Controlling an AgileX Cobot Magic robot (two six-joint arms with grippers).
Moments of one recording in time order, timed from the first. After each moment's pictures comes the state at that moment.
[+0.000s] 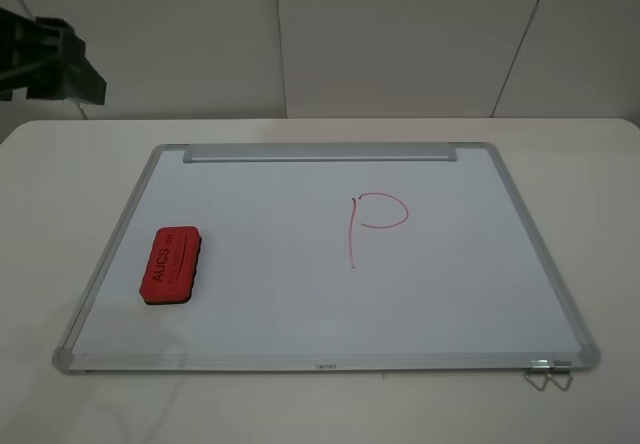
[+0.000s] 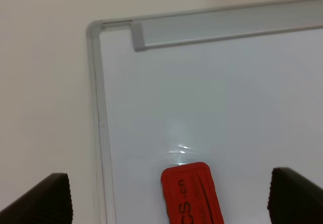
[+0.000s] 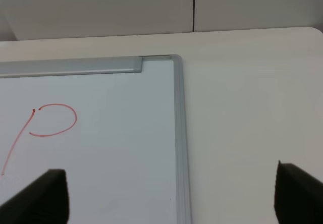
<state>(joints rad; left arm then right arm) -0.45 1.13 -0.91 0.29 0.73 -0.46 0.02 0.00 -0.52 -0.06 1.06 0.10</state>
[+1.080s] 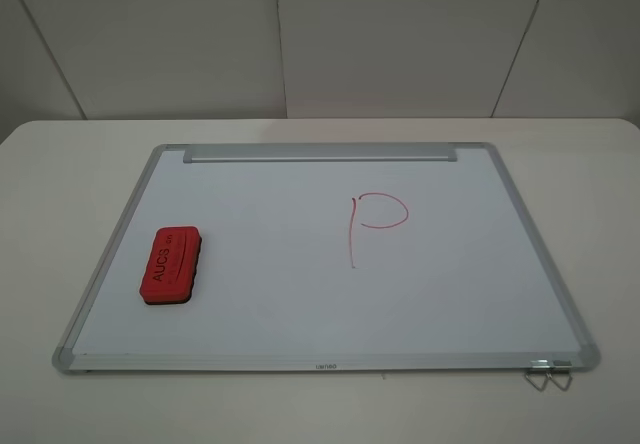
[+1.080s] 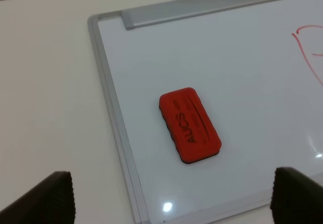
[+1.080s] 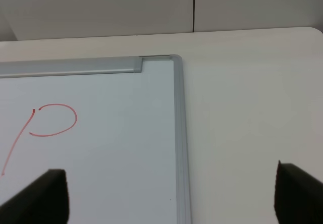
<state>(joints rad) -0.45 0.37 -0.71 0.11 1.08 -0.17 0.02 0.00 -0.52 -0.06 1.06 0.10</state>
